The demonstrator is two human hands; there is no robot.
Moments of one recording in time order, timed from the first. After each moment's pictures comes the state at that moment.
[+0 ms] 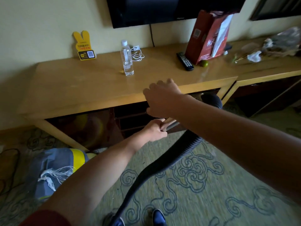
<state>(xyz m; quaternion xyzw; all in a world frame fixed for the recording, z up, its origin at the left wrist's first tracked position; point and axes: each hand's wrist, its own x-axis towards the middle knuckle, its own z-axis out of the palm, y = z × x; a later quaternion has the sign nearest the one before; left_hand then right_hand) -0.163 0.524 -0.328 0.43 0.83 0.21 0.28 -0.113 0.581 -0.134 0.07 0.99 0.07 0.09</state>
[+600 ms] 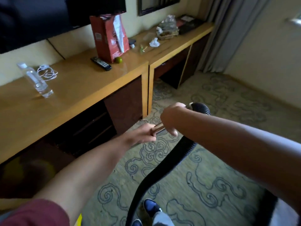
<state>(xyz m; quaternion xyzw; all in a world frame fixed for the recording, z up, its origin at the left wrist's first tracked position) 0.014 0.571 -0.303 0.66 0.64 0.10 0.39 0.126 0.605 -0.147 0.40 0.80 0.04 0.44</state>
